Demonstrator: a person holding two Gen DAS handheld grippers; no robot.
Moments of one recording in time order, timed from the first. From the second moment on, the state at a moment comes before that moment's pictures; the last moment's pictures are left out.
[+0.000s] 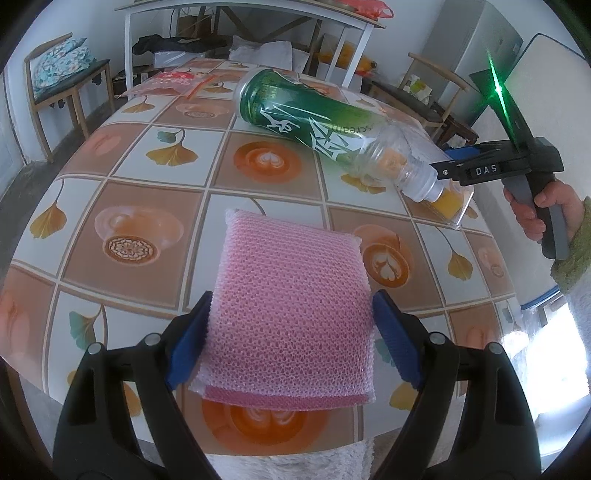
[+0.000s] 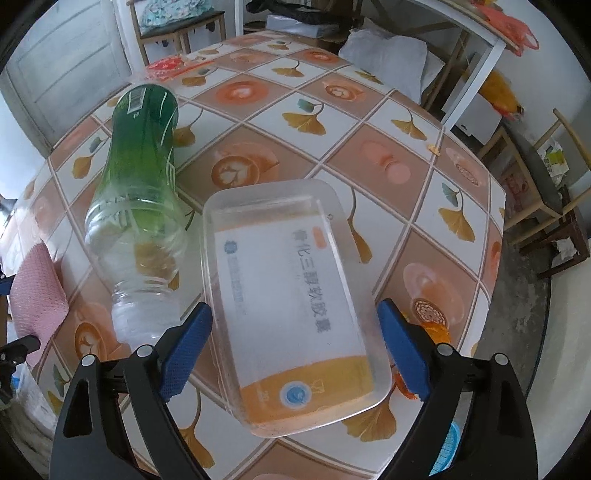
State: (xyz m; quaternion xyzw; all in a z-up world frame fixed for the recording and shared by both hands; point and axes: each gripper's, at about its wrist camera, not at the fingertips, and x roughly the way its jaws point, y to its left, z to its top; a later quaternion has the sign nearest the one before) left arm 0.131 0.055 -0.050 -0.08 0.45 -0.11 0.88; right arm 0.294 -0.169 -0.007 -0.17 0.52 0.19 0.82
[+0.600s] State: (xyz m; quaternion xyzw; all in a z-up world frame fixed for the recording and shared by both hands) left arm 0.129 0.052 -0.051 -0.07 0.46 -0.10 0.88; right arm 0.274 -0.220 0.048 -0.06 0.44 0.16 0.88
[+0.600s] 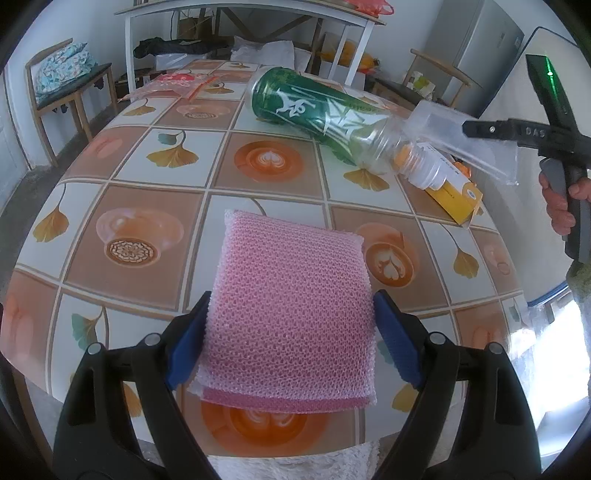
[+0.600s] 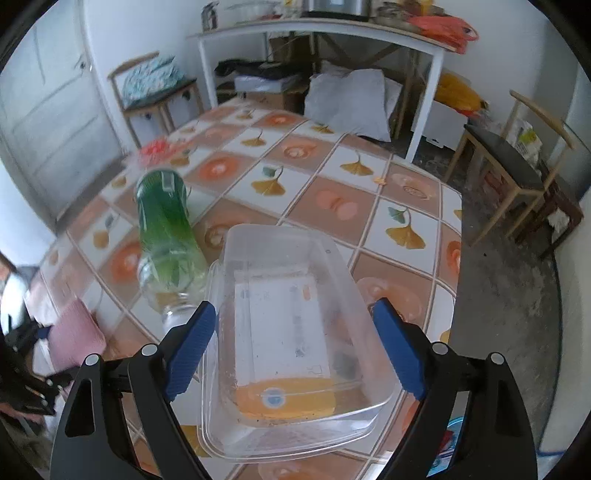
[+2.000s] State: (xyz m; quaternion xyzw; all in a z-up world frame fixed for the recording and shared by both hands) left arm 0.100 0.059 -0.027 -0.06 0.45 -0.05 0.89; right arm 0.126 -0.179 -0.028 -0.01 0.47 0.19 0.86
